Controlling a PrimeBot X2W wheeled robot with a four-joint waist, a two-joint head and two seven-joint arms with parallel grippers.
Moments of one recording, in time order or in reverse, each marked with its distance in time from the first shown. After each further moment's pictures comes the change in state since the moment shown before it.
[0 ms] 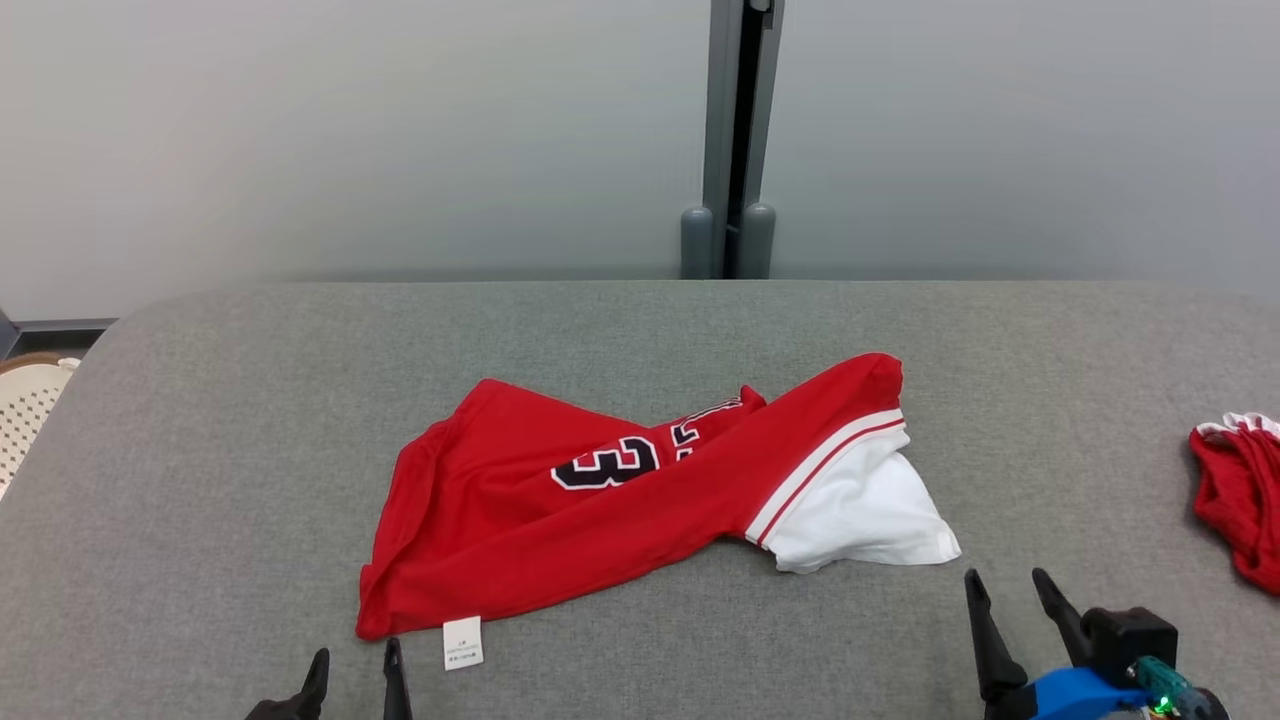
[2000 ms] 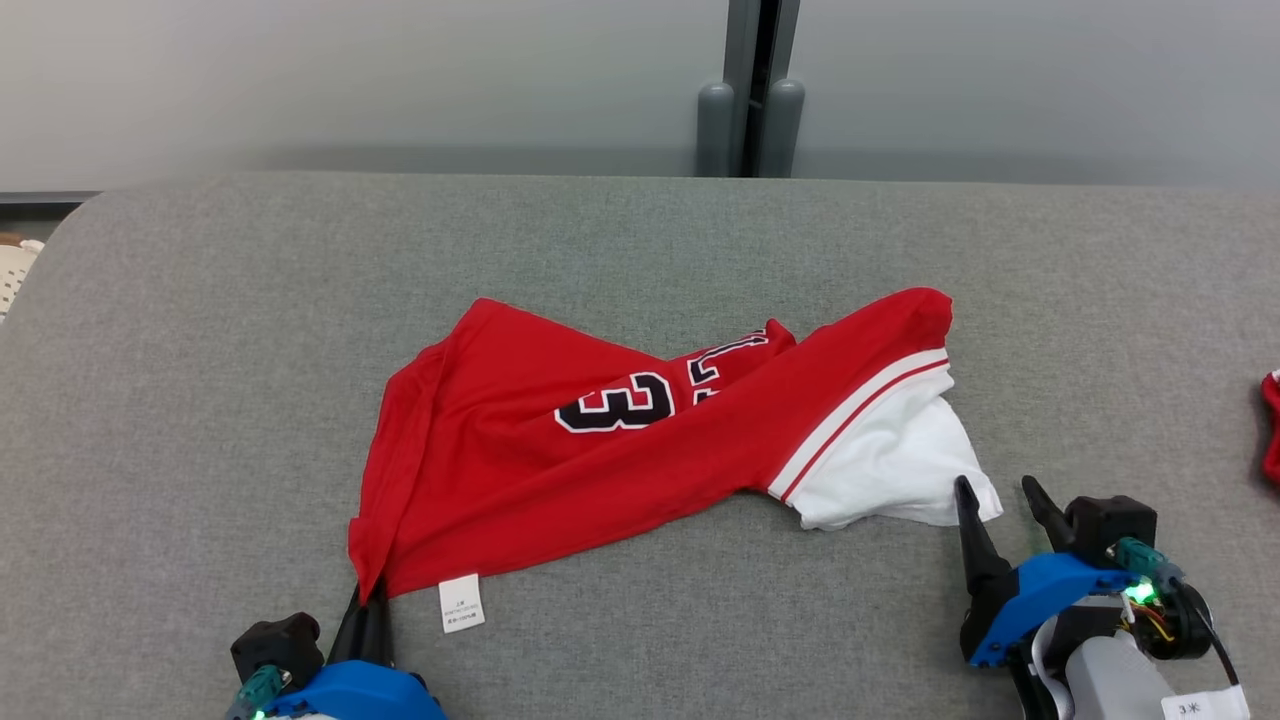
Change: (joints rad) left arm -0.175 0.000 -0.011 0.158 -0.133 -0.048 -0.004; right arm -0.222 0.001 -0.021 0.197 -0.016 0.000 0.000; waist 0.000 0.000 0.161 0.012
